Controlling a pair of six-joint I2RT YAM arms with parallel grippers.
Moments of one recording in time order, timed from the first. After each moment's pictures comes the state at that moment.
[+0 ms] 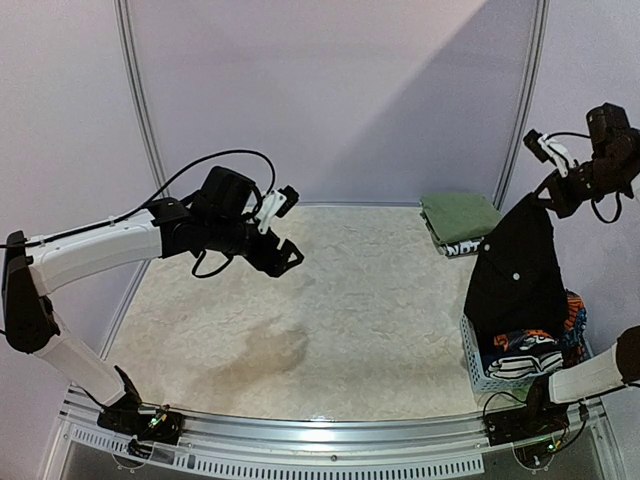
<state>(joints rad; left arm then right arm) -0.77 1.49 1.23 -0.44 0.04 0.00 -0.09 1.28 1.76 -1.36 -0.36 -0.59</state>
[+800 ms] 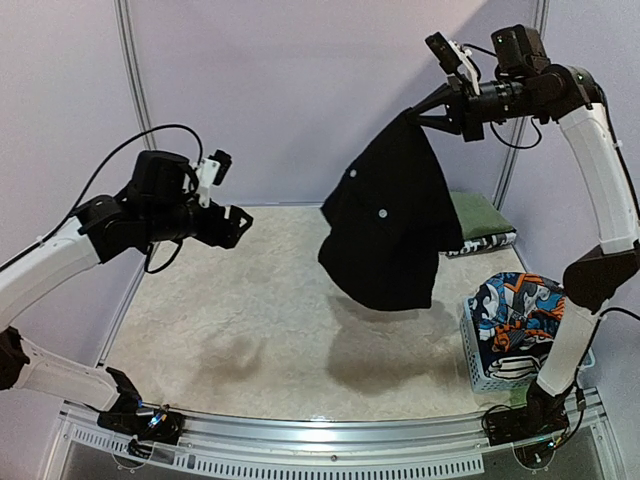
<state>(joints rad) -0.68 1.19 1.18 -0.52 -0.20 -0.10 0.44 1.83 2.58 -1.26 -0.89 -0.50</state>
